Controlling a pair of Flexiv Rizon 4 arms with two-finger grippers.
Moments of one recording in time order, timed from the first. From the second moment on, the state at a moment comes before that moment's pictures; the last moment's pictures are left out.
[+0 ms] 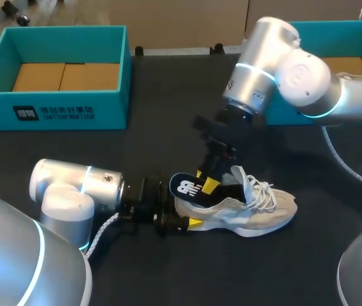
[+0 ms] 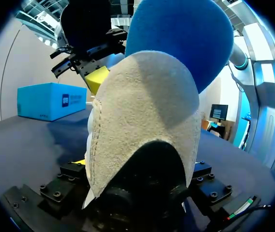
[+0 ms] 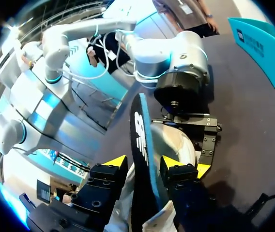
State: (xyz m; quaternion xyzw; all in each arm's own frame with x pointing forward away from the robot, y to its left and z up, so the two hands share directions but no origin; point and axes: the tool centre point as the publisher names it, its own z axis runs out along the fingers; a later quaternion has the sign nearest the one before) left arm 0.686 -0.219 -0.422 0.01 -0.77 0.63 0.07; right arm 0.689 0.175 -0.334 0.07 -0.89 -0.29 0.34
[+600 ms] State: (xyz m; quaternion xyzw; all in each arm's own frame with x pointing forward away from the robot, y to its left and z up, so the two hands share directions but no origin) left arm 0.686 -0.219 -0.422 0.01 -0.77 0.63 0.07; right arm 0.679 0.180 -0.345 0.07 -0.88 -0.31 0.35
